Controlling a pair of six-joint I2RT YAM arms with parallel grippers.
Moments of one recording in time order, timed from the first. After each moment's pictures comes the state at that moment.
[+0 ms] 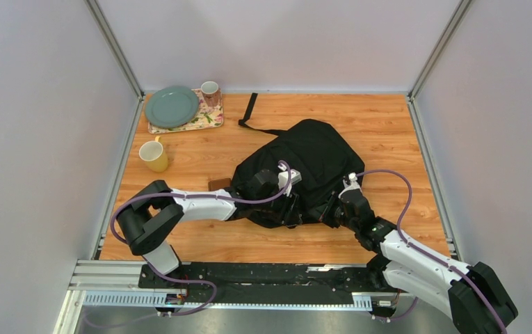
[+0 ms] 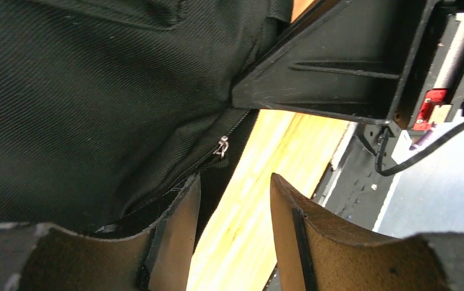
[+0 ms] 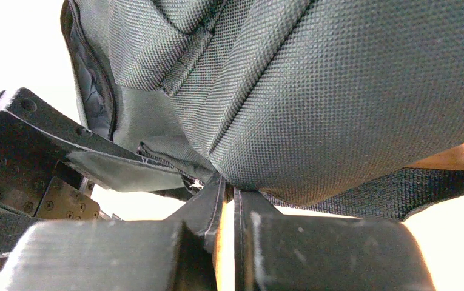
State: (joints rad) left arm -0.96 1.64 0.79 0.21 0.38 -0.47; right arm 0.63 0.86 0.23 0.04 -0.06 1.03
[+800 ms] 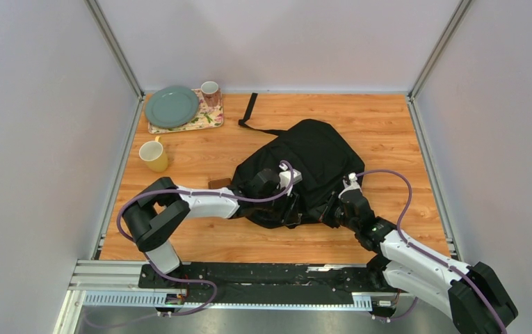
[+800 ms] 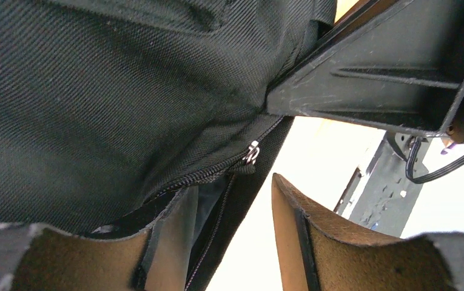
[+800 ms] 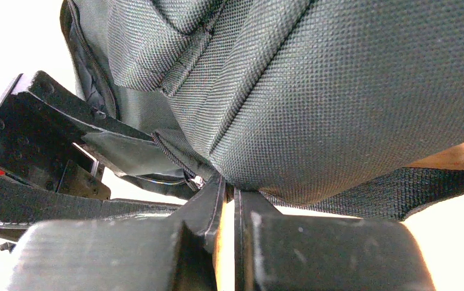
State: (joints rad) left arm -0.95 1.68 0.81 0.17 0.33 -0.41; right arm 0.63 0.86 0.23 0.03 -0.06 1.03
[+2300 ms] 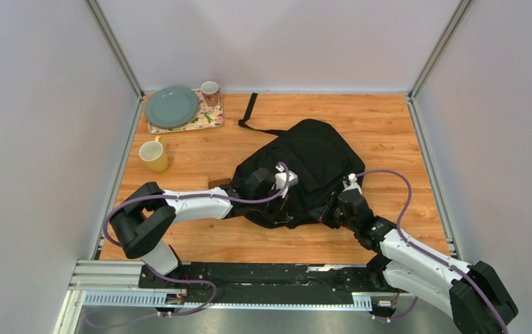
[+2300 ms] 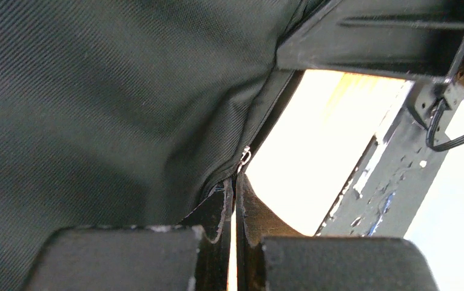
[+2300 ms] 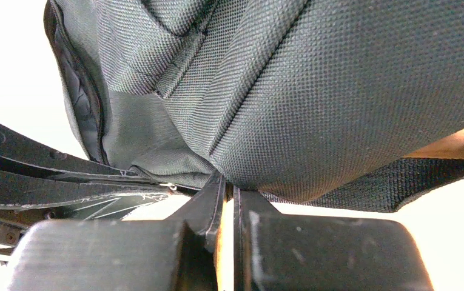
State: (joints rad) left arm -0.94 1.60 0.81 0.03 0.33 -0.32; right arm 0.63 0.87 0.25 -0.02 -0.03 1.04
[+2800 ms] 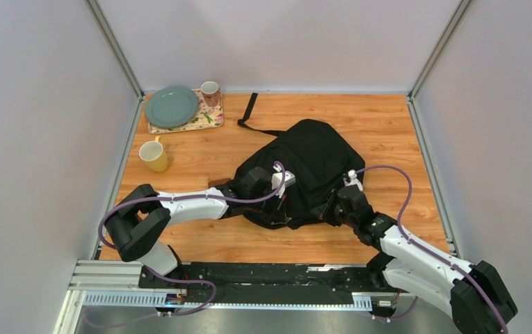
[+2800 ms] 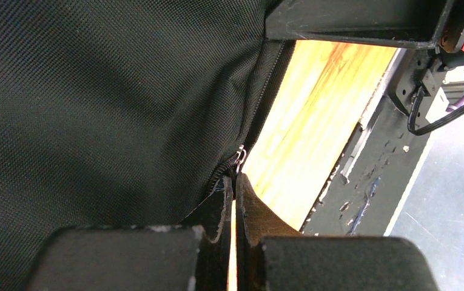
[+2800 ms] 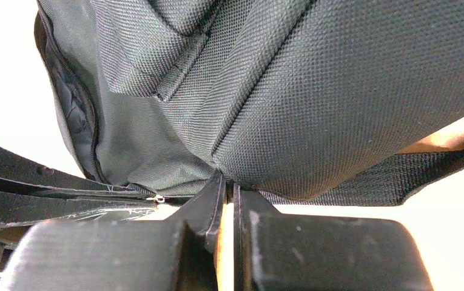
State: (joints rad) left arm -0.92 1.55 0.77 0.02 0.38 -0.32; right arm 0.63 0.88 0.31 -0.10 0.00 1.00
